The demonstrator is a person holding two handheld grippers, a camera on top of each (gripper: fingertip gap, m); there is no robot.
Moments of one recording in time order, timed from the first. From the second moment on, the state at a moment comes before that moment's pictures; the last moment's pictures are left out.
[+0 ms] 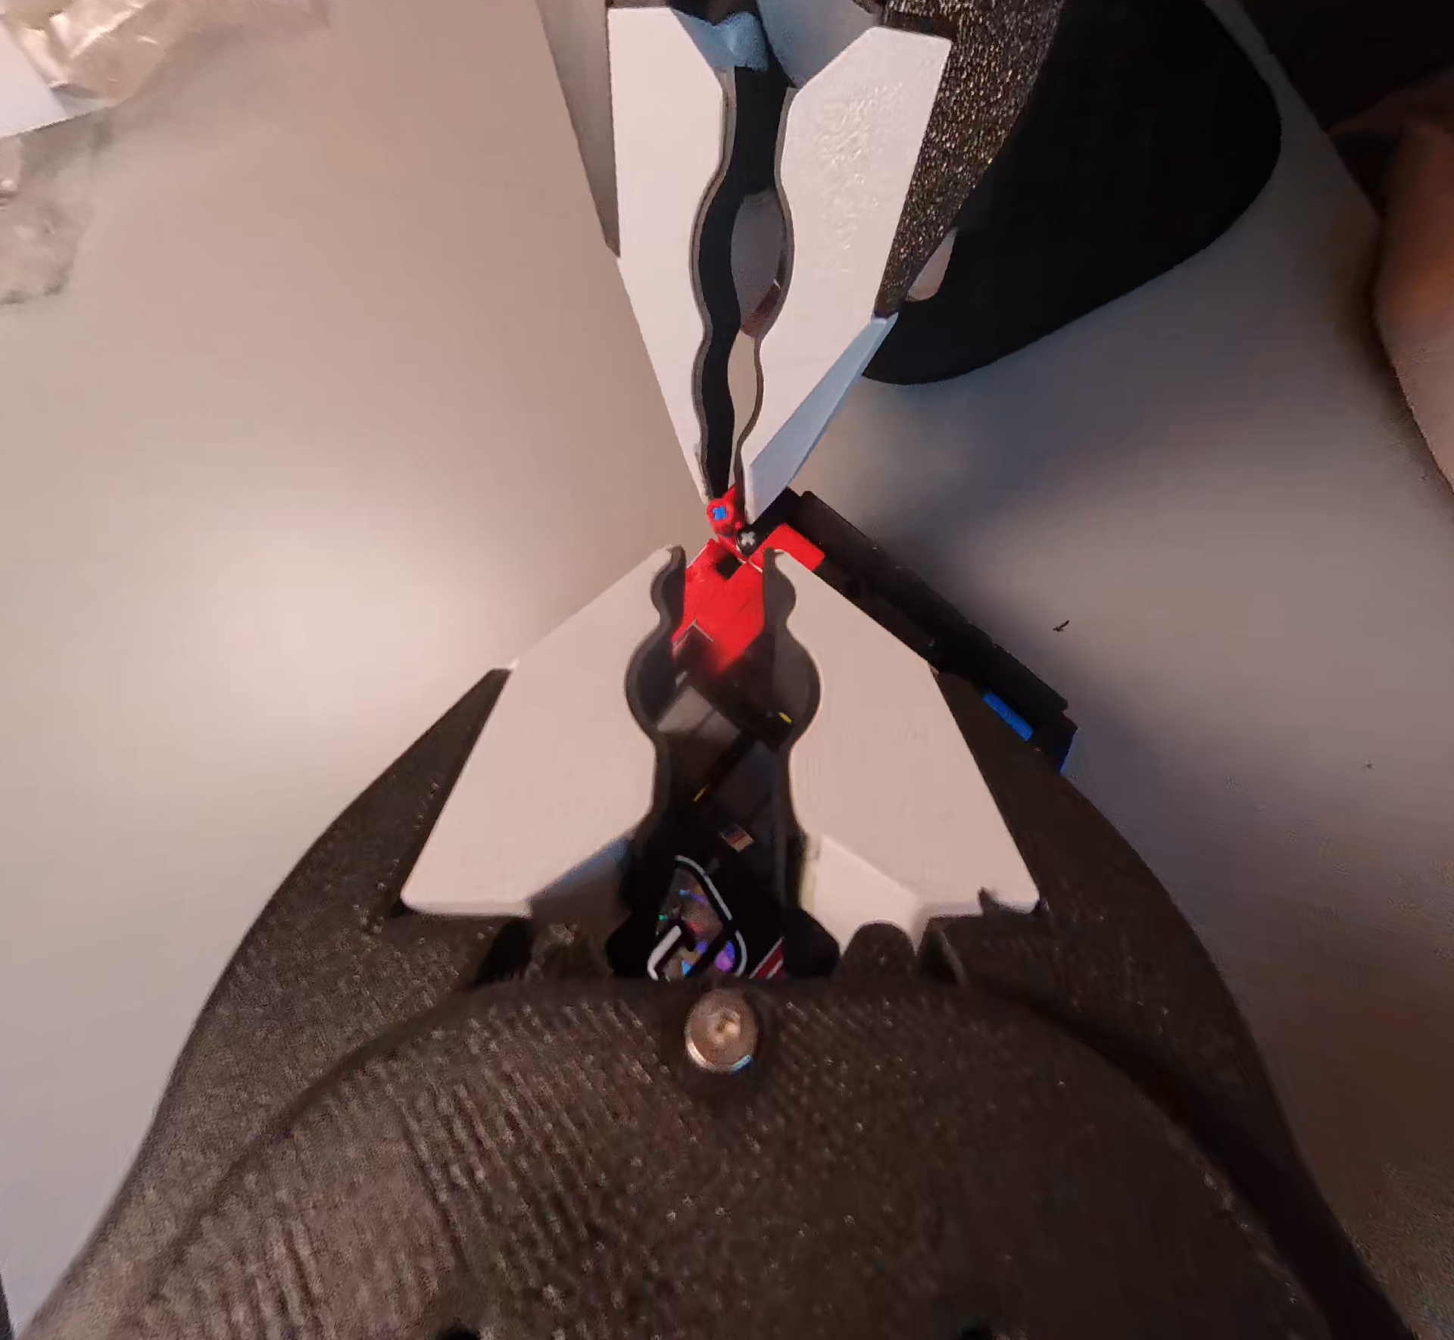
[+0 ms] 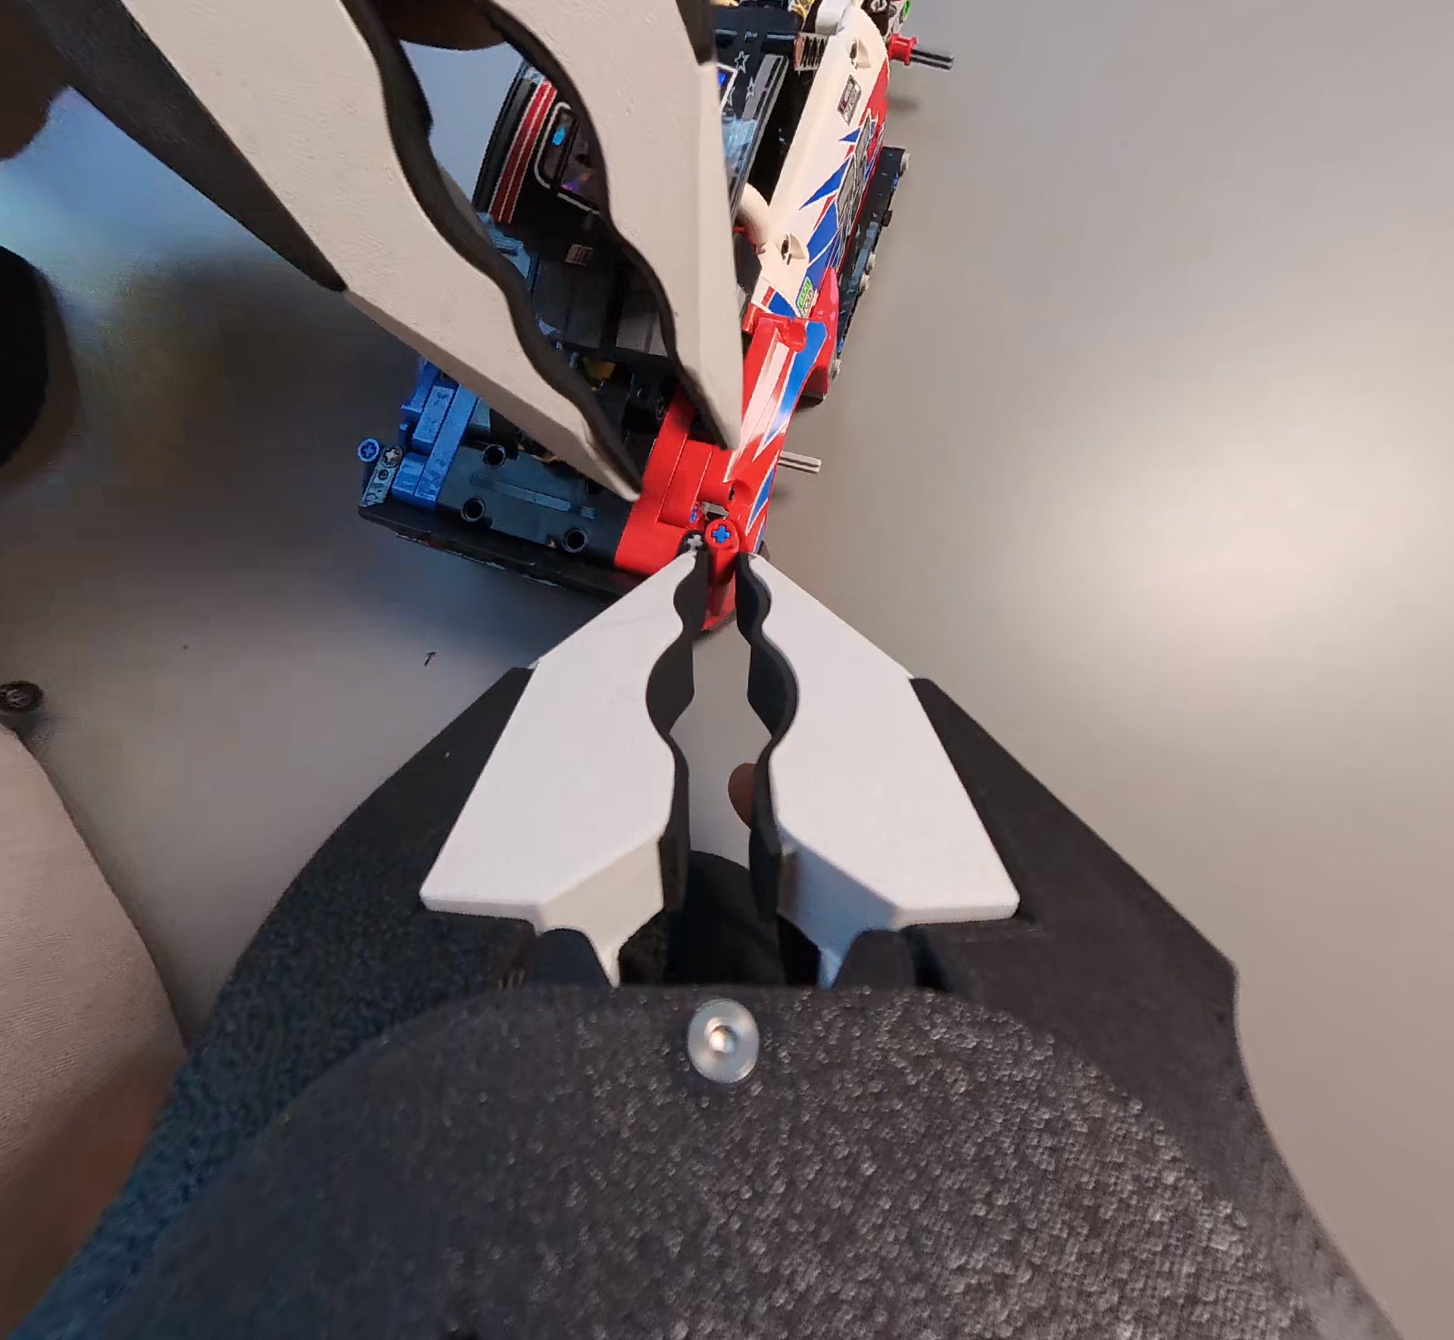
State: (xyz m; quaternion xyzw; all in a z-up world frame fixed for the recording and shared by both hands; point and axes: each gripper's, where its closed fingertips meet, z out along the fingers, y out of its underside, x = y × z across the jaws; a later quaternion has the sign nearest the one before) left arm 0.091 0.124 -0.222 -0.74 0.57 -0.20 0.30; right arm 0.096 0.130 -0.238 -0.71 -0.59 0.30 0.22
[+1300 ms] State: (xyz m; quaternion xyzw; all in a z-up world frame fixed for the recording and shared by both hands) left arm 0.089 0.137 -0.203 -0.71 0.60 -0.17 0.33; right arm 0.121 0.135 -0.234 -0.67 -0.62 0.33 0.22
